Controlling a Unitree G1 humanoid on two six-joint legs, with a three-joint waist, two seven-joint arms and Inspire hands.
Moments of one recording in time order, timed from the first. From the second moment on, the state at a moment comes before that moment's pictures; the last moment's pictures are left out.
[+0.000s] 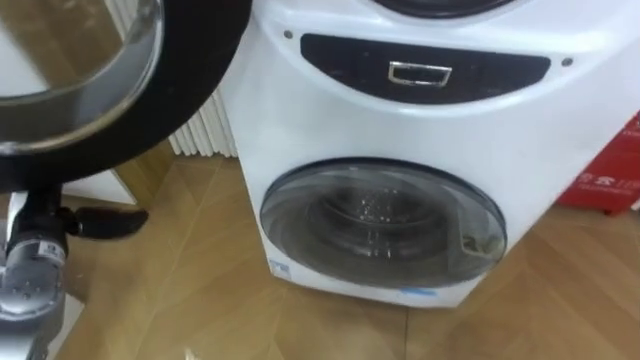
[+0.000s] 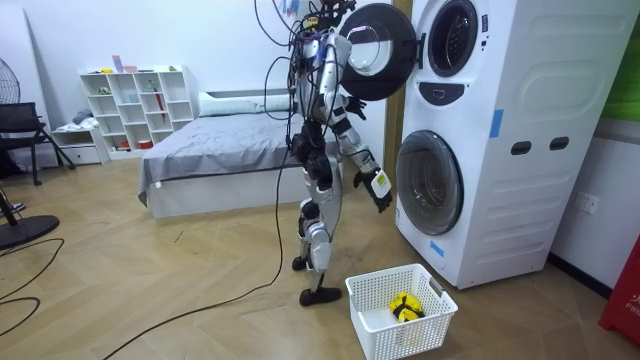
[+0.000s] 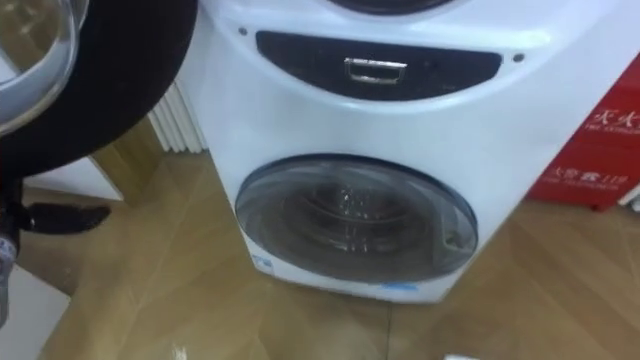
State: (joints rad) left arm -0.35 0.57 0.02 0.52 -0.14 0.12 0.24; right arm 0.25 -0.35 -0.06 0.71 -0.17 -0.15 0.19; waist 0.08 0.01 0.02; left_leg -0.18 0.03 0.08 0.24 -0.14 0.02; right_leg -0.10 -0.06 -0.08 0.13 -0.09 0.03
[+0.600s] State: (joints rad) left arm -0.27 0.57 -0.04 0.43 -0.11 0.15 0.25; right arm 0.29 -0.35 -0.02 0.73 -0.15 -0.11 0.23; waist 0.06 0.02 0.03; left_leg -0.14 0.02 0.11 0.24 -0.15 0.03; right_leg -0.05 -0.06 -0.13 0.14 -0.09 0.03
